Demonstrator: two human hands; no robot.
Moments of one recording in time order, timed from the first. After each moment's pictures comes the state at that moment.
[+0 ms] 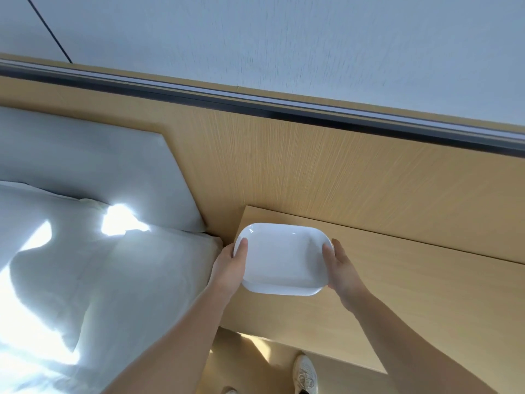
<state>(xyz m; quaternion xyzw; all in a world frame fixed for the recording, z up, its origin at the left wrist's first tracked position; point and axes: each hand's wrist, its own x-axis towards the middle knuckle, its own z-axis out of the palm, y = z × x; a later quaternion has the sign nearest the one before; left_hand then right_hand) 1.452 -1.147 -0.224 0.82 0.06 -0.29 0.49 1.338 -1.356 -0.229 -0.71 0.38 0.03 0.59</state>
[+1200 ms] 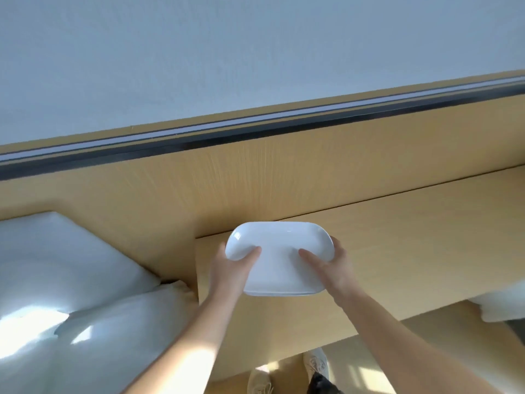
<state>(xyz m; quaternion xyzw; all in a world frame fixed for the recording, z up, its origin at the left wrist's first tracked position) 1.476 -1.215 -0.193 0.82 -0.09 -0.32 0.47 1.314 -1.337 -0.192 -0.59 0.54 -0.19 0.57</state>
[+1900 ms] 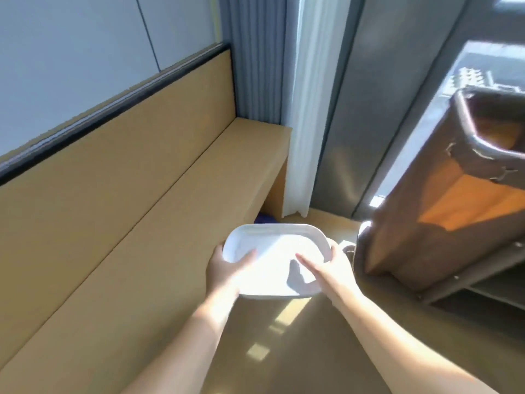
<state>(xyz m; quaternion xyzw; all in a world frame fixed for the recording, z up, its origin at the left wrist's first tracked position) 1.141 -1.286 -0.147 0.65 -0.46 -0.50 0.35 0.945 -1.224 -0.162 -0.34 0.73 -0.47 0.36</state>
